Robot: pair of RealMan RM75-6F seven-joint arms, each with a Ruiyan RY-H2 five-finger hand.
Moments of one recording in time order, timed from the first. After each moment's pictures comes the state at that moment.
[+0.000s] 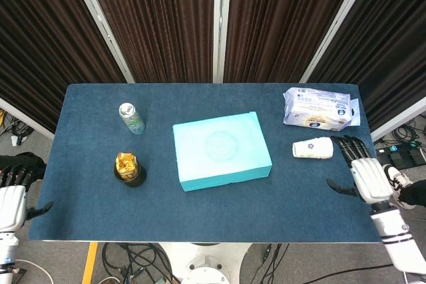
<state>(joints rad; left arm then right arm) -0.03 -1.22 -0.06 -1.55 1.41 1.50 0.07 0.30 -1.11 0.11 -1.59 -1.53 1.26 0.23</state>
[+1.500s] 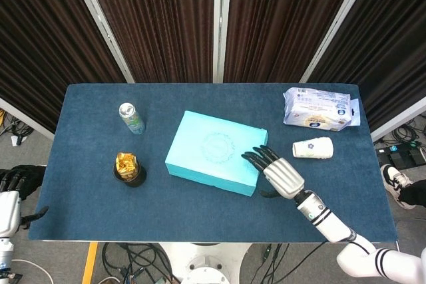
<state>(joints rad) 0.00 -1.23 -0.06 -1.51 1.40 1.52 0.04 0.59 -1.46 0.00 -1.34 -1.67 1.16 0.16</state>
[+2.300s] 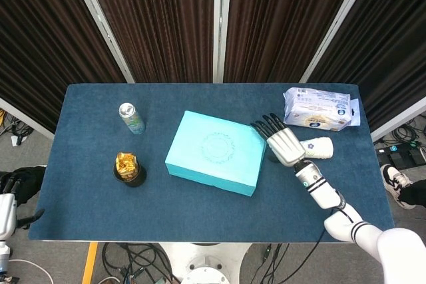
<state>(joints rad) 0.02 -1.22 -0.05 -1.52 1.39 1.53 0.05 0.71 -1.73 0.07 -0.74 -1.64 1.16 0.19</state>
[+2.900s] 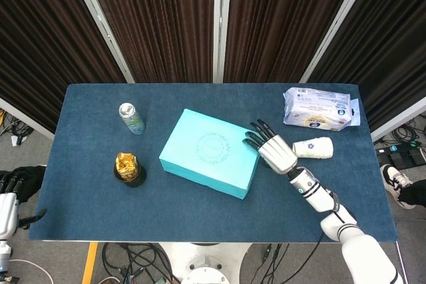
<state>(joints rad) 0.01 -1.21 -0.05 -1.54 1.40 1.51 0.03 0.70 -1.95 -0.03 -0.30 -1.74 1.40 0.43</state>
